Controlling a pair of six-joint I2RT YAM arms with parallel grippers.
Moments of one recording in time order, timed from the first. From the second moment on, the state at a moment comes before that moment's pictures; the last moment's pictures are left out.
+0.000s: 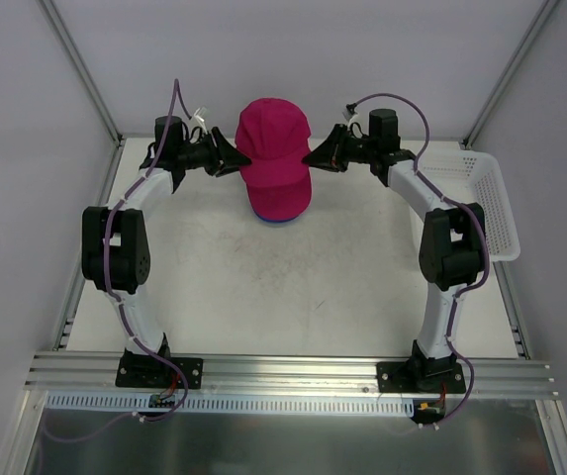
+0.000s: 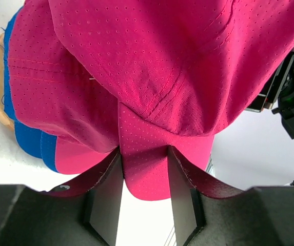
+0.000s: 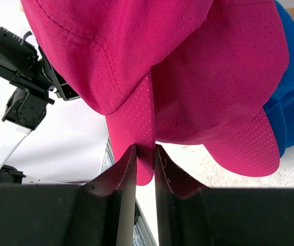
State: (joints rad) left arm -0.09 1.89 1.43 0.03 0.88 -0.74; right arm 0.27 2.01 1.65 -0.07 -0.88 0.80
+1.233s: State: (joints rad) left arm -0.13 1.79 1.32 0.02 0.79 -0.54; right arm 0.27 2.01 1.67 -0.28 -0.84 0.53
